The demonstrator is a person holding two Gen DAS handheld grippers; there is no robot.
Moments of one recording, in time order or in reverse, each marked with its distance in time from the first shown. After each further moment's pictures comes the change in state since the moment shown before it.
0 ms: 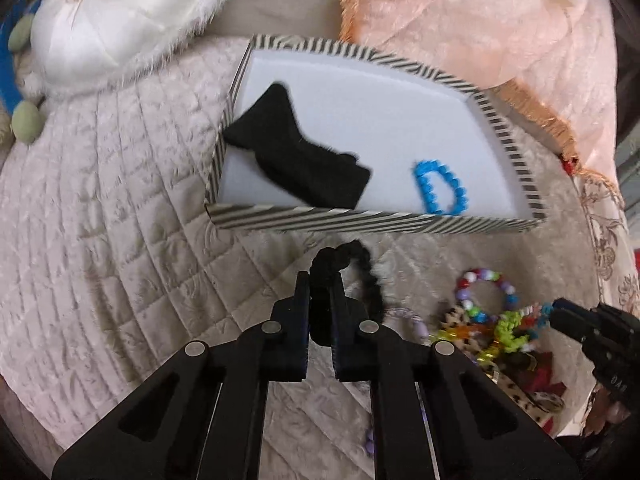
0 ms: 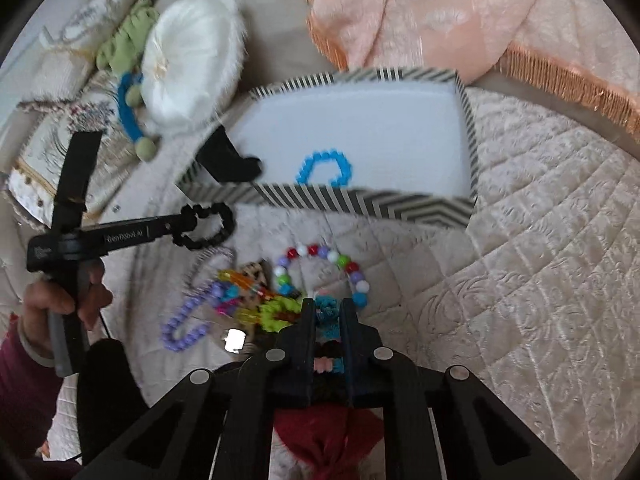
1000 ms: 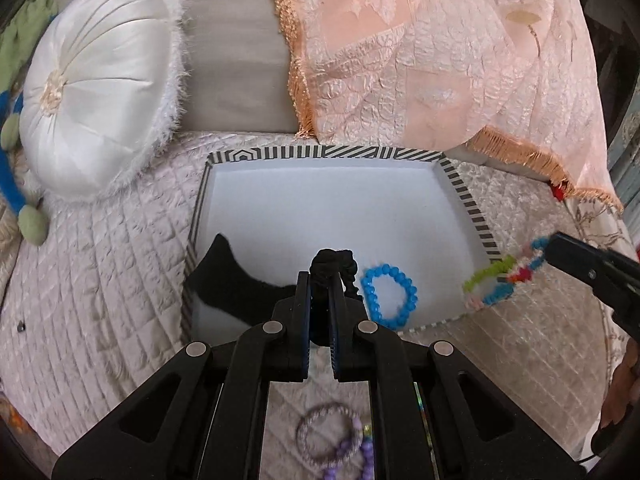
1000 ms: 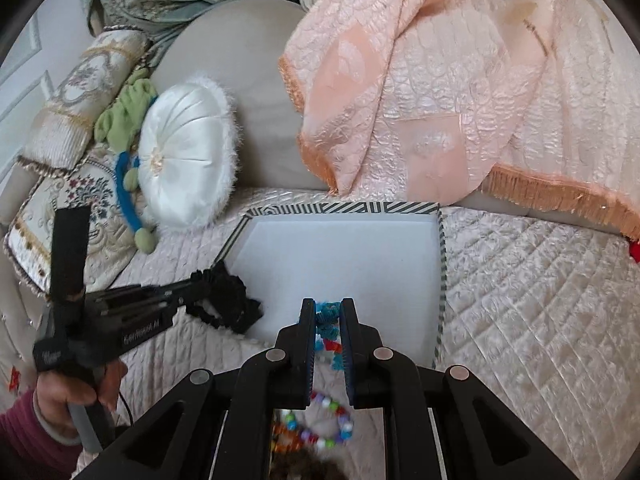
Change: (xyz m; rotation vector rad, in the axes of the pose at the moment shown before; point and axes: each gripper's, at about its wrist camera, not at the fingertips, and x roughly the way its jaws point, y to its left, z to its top) left arm -0.021 -0.057 0.072 0.104 -0.159 0.055; right arm -0.039 0.004 0.104 0.026 -0.219 -0.046
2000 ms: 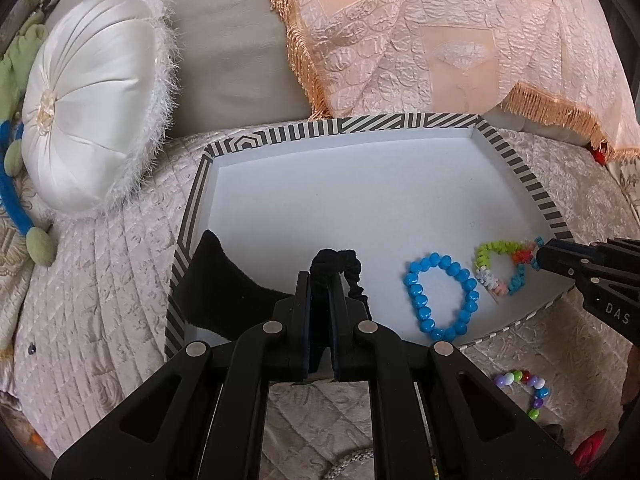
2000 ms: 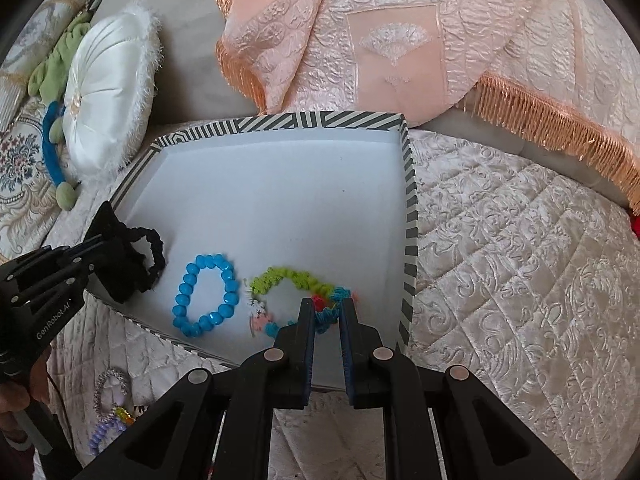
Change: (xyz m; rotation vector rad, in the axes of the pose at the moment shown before) left arm 0.052 -0.011 -0.016 0.096 -0.023 0.145; right arm 0.096 -0.051 -0.036 -0.012 0.192 -0.176
